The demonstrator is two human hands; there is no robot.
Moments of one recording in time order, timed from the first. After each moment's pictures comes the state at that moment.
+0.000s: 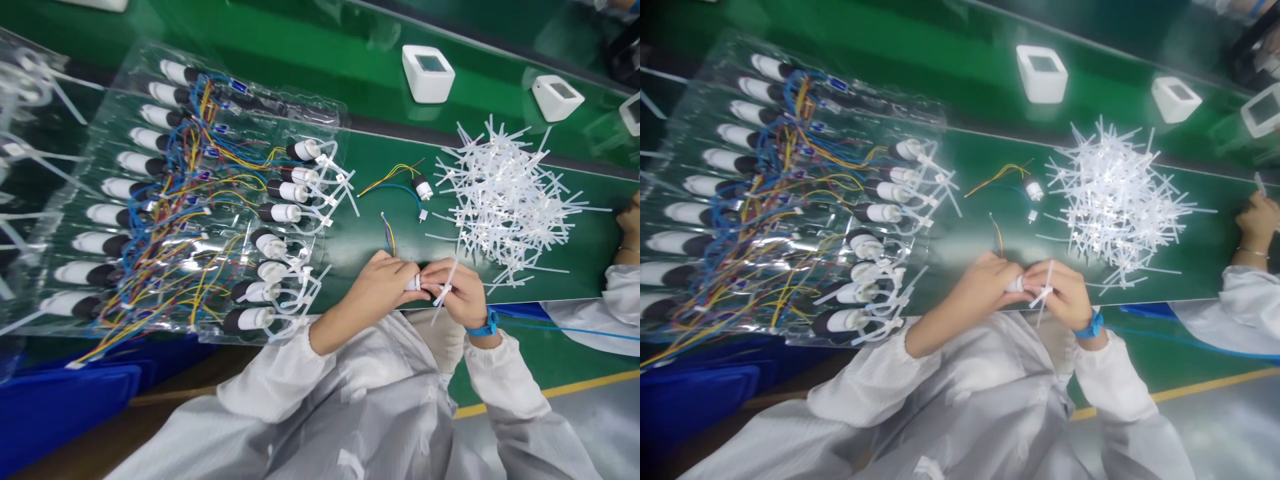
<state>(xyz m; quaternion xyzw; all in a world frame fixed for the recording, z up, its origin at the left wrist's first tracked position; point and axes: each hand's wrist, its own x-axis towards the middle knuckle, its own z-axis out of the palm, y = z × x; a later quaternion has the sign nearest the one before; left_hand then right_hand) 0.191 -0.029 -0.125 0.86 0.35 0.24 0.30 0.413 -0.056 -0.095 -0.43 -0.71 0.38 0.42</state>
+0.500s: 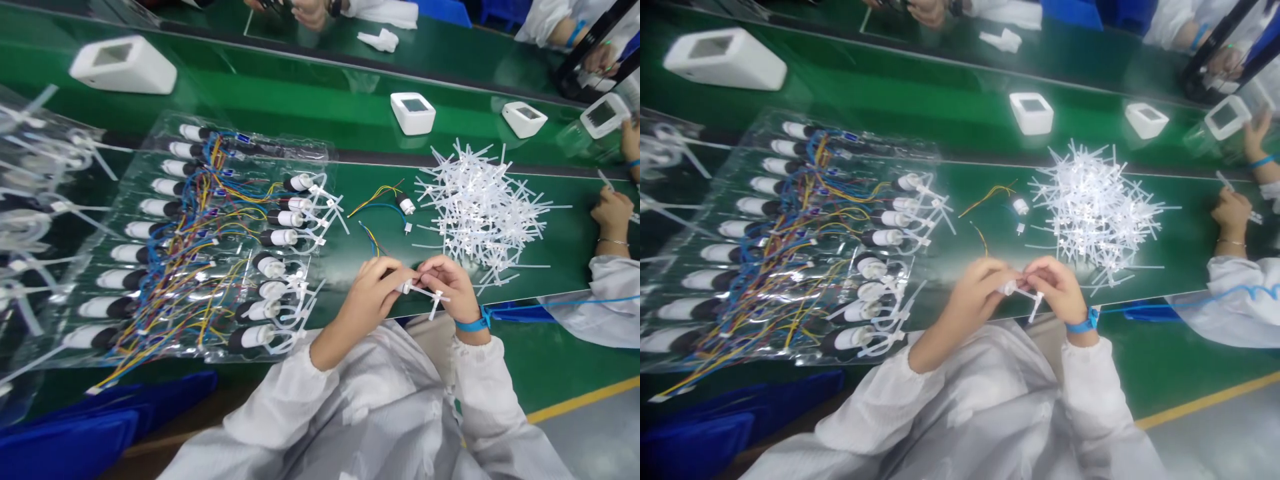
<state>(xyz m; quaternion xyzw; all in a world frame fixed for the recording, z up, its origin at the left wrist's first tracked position) 0.185 -0.035 -0.111 0.83 0.36 0.34 0.28 0.410 -0.060 -0.109 -0.47 -0.46 0.59 0.47</state>
